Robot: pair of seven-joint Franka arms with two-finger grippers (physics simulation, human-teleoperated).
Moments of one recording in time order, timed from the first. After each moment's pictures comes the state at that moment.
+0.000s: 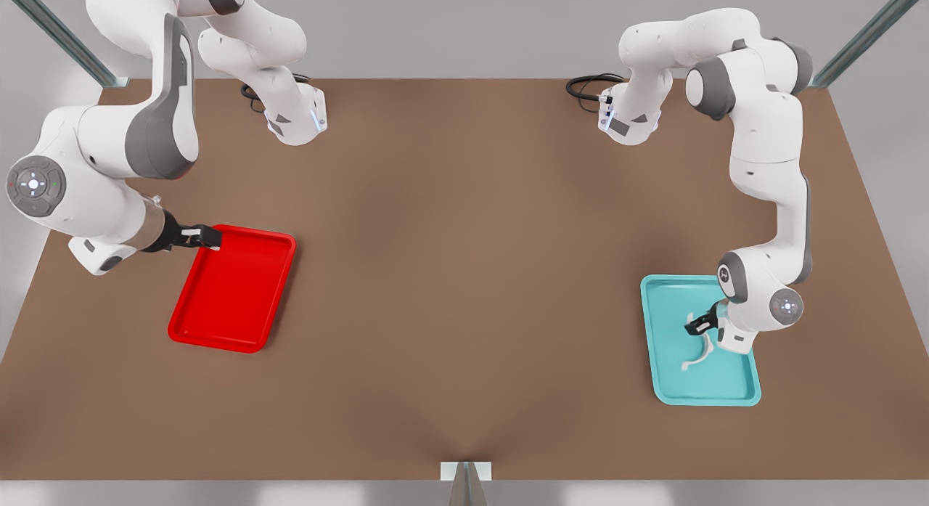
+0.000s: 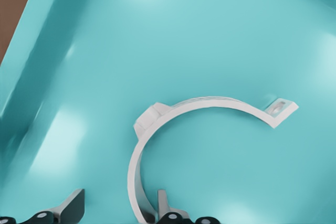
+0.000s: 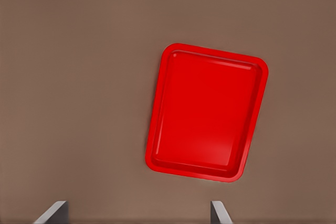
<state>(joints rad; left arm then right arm) 0.05 0.73 0.12 -1.70 -0.10 2.28 -0.28 0.19 0.22 -0.16 -1.40 0.03 1.44 0.01</state>
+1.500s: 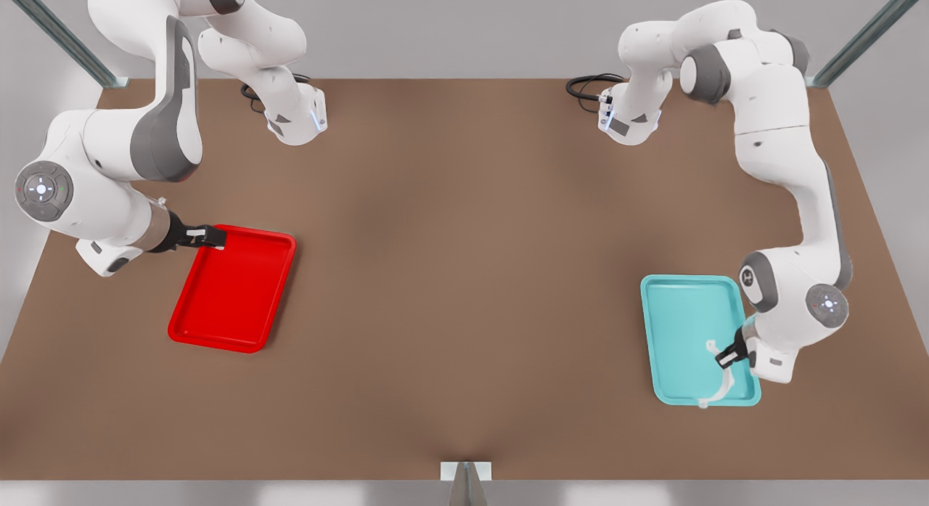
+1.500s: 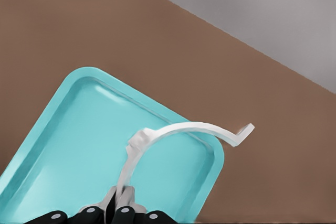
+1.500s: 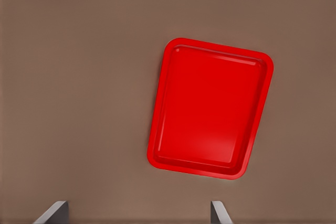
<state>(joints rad) -0.04 0.66 0.12 -1.35 -0.11 2.13 -0.37 0.19 0.22 -0.16 -1.42 0.03 1.45 0.01</state>
